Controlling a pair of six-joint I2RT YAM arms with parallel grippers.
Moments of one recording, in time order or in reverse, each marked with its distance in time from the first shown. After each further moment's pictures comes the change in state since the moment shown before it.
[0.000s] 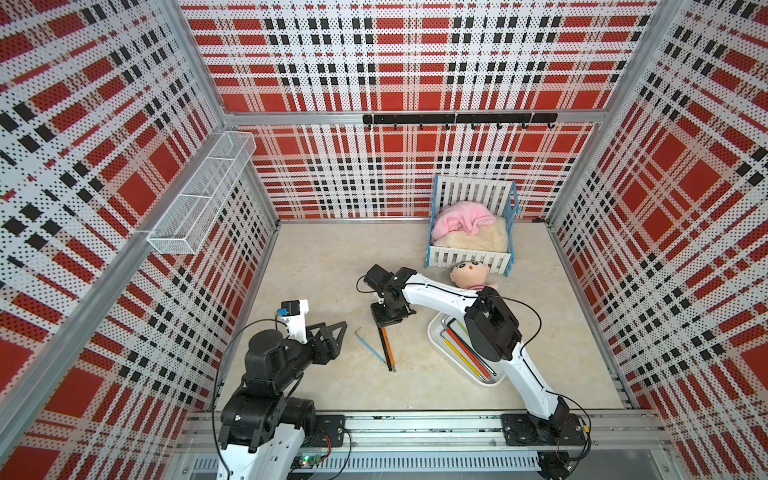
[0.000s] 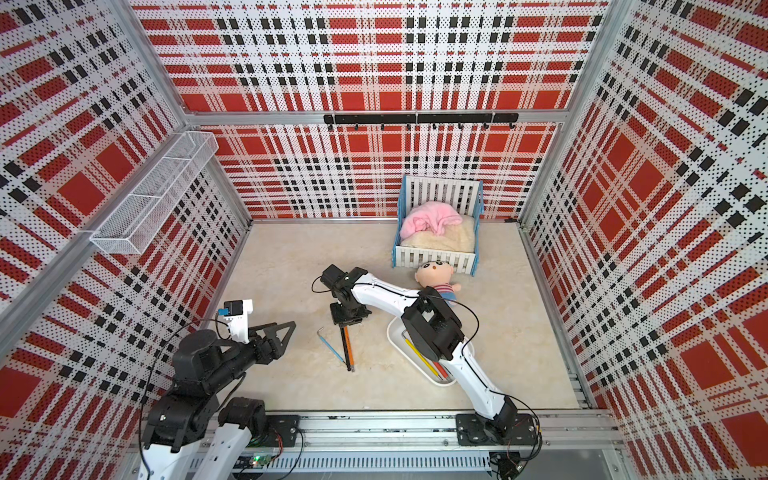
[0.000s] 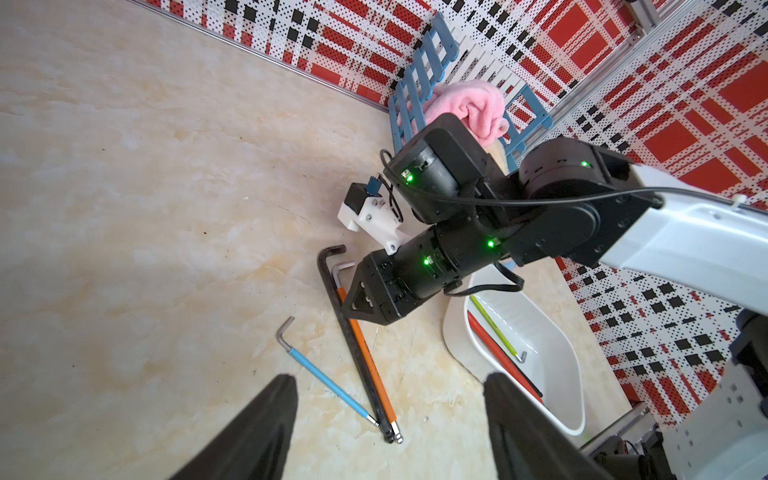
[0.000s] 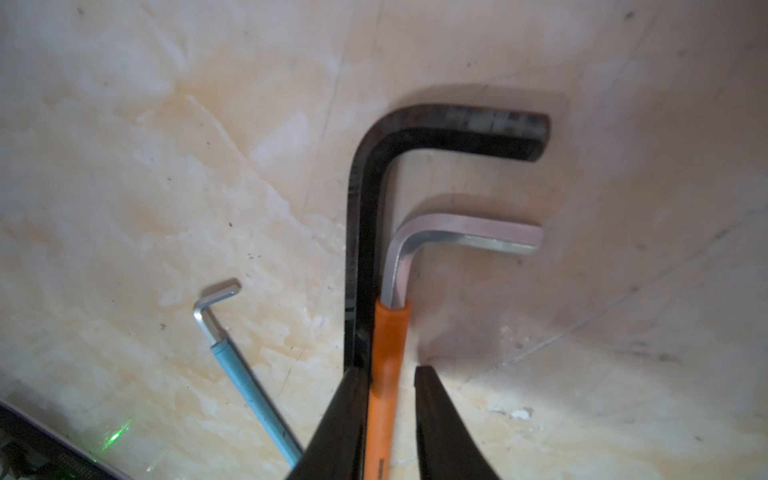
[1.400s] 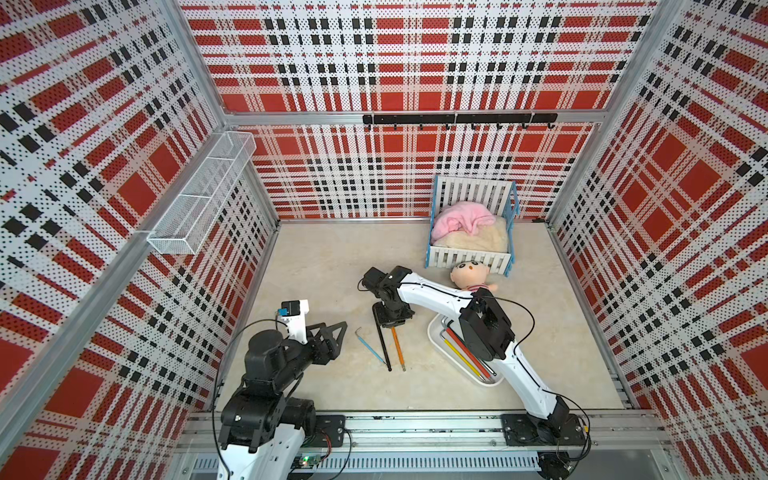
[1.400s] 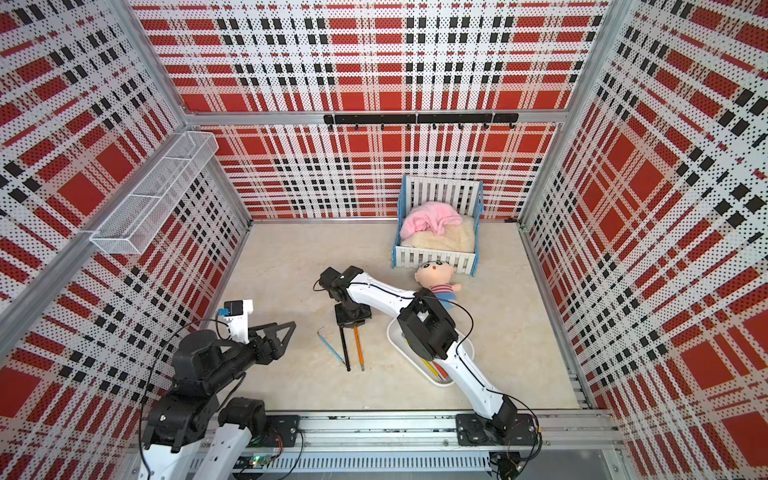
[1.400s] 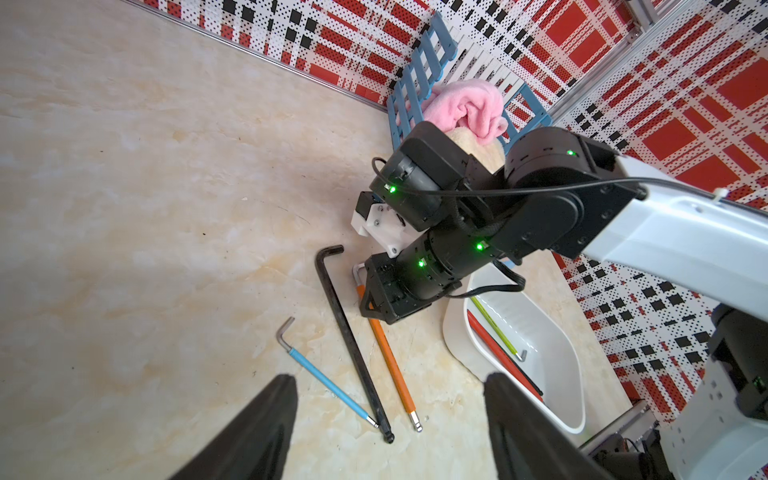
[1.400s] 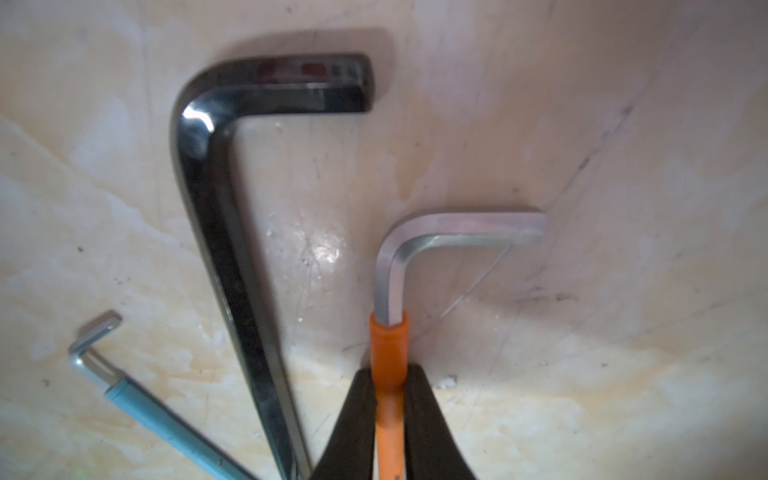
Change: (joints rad) left arm 0.004 0.000 0.000 0.000 0.008 0.007; right arm 0.003 0.065 0.109 -0.187 0.136 0.109
